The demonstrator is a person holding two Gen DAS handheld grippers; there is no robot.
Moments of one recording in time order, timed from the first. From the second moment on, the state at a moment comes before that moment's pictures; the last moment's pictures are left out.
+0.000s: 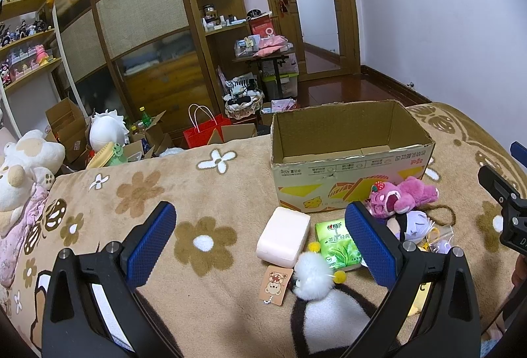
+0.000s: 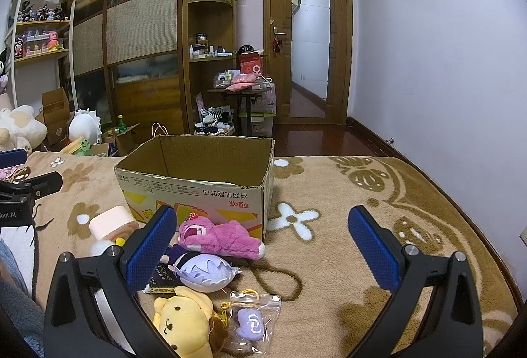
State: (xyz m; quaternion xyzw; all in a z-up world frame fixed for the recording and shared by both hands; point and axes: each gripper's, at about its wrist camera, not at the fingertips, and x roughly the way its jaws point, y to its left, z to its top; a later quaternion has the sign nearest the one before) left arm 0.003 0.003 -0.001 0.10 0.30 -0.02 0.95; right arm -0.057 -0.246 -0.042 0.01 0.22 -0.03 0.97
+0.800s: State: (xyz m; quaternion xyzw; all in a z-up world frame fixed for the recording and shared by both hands) left arm 0.004 0.003 -0.003 0.10 0.30 -0.03 0.95; right arm -0.056 -0.246 -0.042 0.01 0.23 -0.03 0.97
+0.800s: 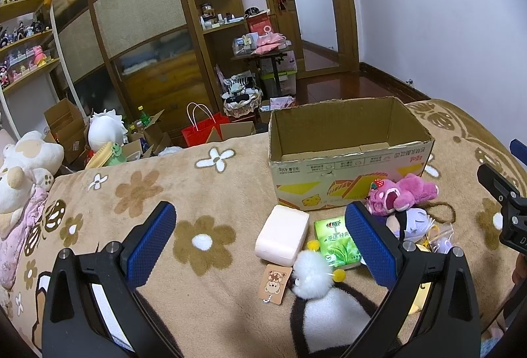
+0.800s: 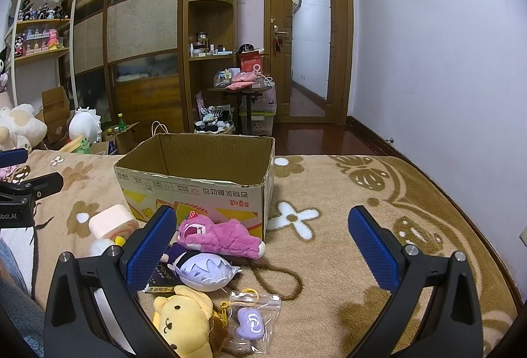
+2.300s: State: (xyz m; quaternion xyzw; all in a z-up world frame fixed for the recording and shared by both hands) left arm 0.140 0.000 -0.117 0.07 0.55 -0.05 0.83; right arm 0.054 -0.230 -0.134 0.06 0.37 0.03 0.93
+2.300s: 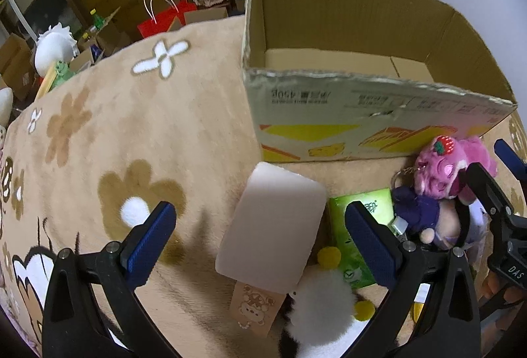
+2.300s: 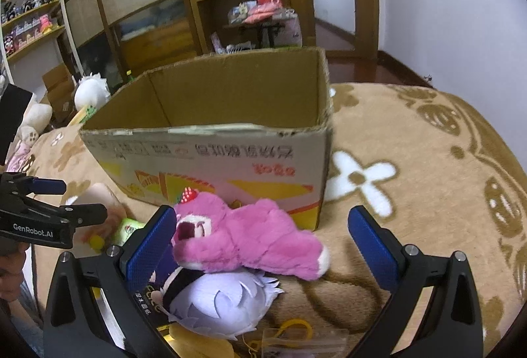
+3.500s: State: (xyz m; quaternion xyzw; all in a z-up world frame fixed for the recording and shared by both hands) left arm 0.128 0.004 -0.128 0.04 0.58 -0.06 0.81; right arm 0.072 -0.217 -0.158 0.07 0.44 0.05 0.89
